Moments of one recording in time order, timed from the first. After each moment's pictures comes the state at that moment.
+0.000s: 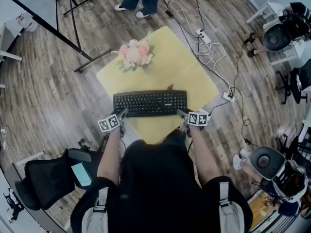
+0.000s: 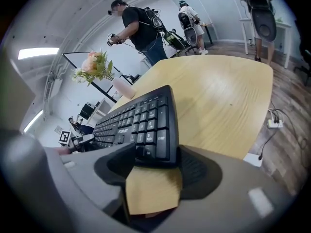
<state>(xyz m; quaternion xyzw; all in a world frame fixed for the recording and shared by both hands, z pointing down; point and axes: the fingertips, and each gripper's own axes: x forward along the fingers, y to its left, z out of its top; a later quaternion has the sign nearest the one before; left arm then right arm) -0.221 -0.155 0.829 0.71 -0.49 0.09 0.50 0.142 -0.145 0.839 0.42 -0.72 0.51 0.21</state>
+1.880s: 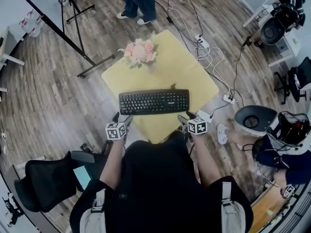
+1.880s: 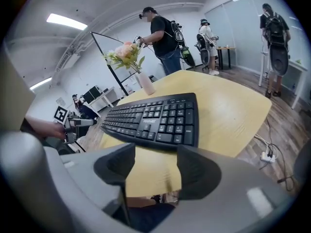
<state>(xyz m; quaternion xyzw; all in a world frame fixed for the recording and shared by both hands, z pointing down) -0.232 -0.102 0.794 0.76 -0.51 0.20 0.35 0.119 -0.092 0.814 0.42 -0.78 0.37 0.26</state>
